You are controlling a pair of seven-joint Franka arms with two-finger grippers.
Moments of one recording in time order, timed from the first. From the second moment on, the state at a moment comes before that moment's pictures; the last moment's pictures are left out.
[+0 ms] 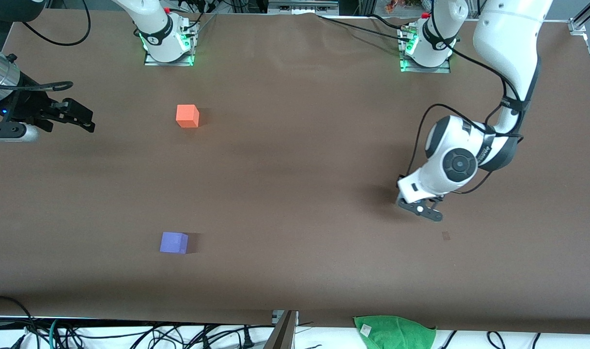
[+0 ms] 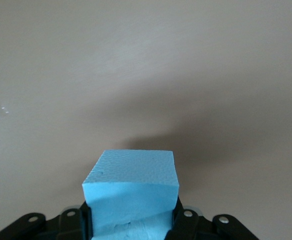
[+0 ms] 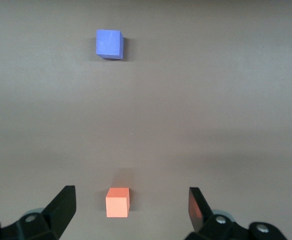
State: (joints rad) left arm -0.17 0.52 -0.16 -1.70 0.10 2.08 0.02; right arm 0.17 0.07 -0.10 -1.54 0.01 1.60 0.08
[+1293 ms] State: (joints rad) left arm -0.58 0.80 -0.21 -1.48 0.09 2.21 -0.79; right arm 0.20 0.22 -0.09 -1.54 0.03 1.62 0.09
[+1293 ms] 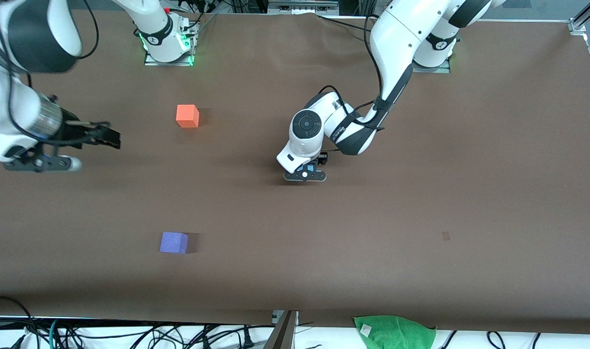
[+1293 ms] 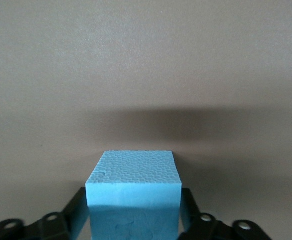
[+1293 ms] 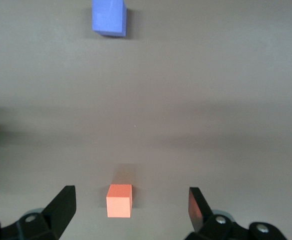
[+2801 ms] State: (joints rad) left arm 0.02 0.09 -0.12 -1.56 0.01 1.61 -0.09; right arm 0.76 0.73 -0.06 -1.39 0.14 2.22 0.83
